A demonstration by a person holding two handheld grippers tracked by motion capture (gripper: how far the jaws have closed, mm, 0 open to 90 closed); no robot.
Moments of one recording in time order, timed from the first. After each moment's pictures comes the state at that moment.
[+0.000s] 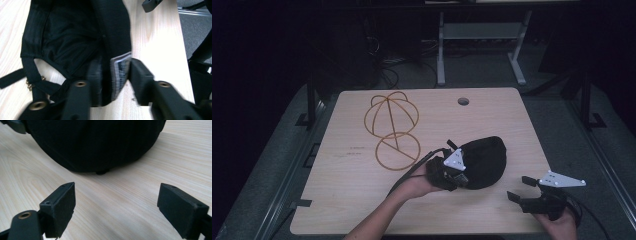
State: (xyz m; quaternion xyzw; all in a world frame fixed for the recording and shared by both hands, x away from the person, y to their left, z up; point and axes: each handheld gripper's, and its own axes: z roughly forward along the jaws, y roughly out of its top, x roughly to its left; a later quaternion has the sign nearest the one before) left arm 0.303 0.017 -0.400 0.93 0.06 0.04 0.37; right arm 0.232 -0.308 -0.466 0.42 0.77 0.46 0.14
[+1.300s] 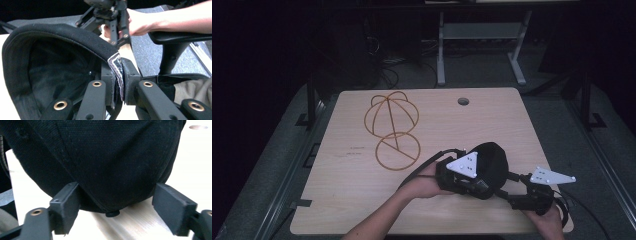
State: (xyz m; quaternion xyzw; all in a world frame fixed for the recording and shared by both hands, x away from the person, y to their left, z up) left arm 0.275 -0.005 -0.354 0.89 -0.07 -0.01 0.45; right arm 0.240 -0.278 -0.455 0.35 0.76 0.53 0.11
